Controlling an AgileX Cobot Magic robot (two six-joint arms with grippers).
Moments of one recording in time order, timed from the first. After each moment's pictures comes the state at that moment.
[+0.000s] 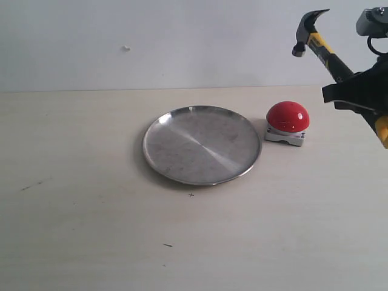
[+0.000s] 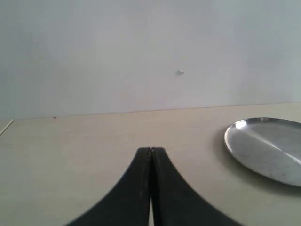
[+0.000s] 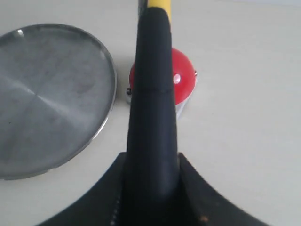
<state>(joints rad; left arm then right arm) -0.05 0.01 -0.16 -0.22 0.32 0.23 0.07 1.40 -0.87 0.37 0.37 -0.37</state>
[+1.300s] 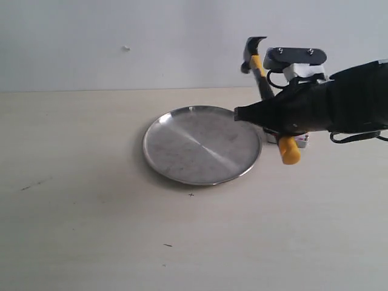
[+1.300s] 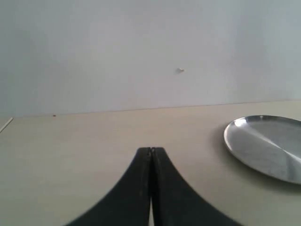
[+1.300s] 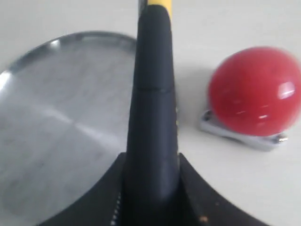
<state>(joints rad) -0.05 0.01 -0.16 -0.21 0.33 0.23 0.44 1.70 -0.92 1.70 -0.18 -1.39</state>
